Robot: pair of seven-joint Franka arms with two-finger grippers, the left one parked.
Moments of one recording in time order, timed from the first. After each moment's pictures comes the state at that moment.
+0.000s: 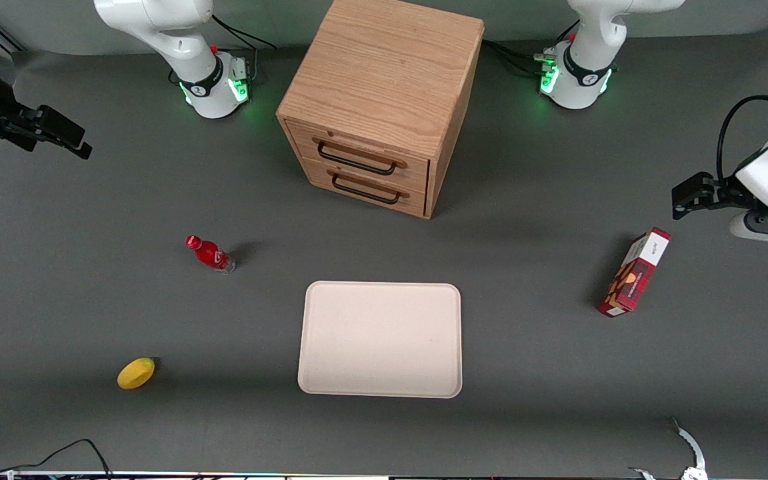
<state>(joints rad) 0.02 -0.10 0.05 -1.55 0.02 1.41 0.28</state>
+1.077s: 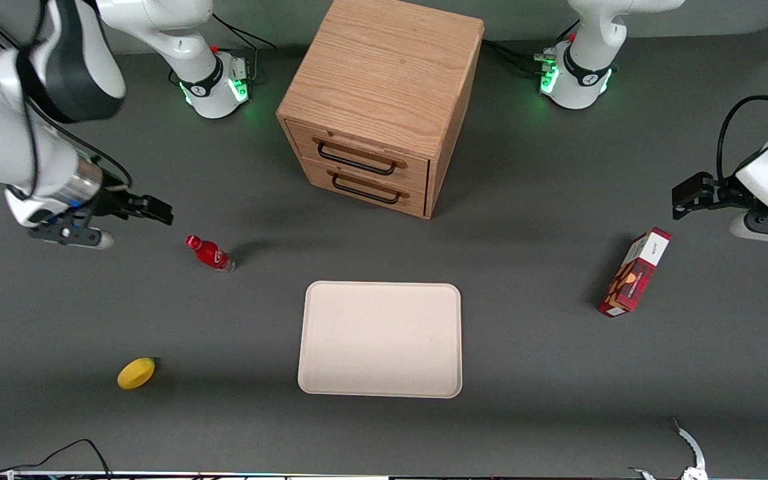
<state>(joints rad) 0.02 -0.03 0.08 -2.06 0.06 1.98 0.26</state>
